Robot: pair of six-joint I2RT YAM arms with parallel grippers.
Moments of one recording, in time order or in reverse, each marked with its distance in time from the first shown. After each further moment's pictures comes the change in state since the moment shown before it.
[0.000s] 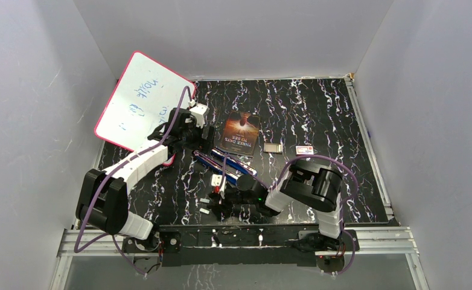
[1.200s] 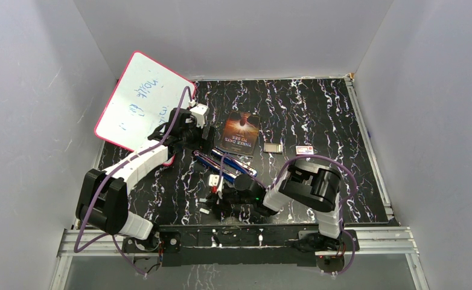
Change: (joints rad) left arm -0.004 0.000 0.000 0.000 -0.005 0.000; right arm 0.006 0.013 0.026 -0.014 0.001 0.003
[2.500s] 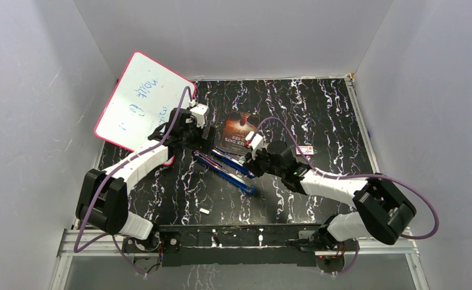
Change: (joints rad) left arm -0.002 0.000 0.000 0.000 -0.001 0.000; right arm -0.375 -0.605 -0.020 -0.727 0.124 0.036
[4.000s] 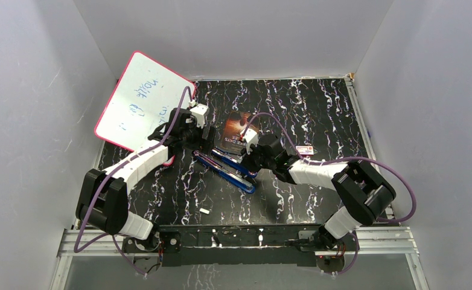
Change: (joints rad) left arm 0.000 0.000 0.000 0.000 -0.001 0.000; right arm -0.039 0.213 0.124 -0.048 -0.016 0.055
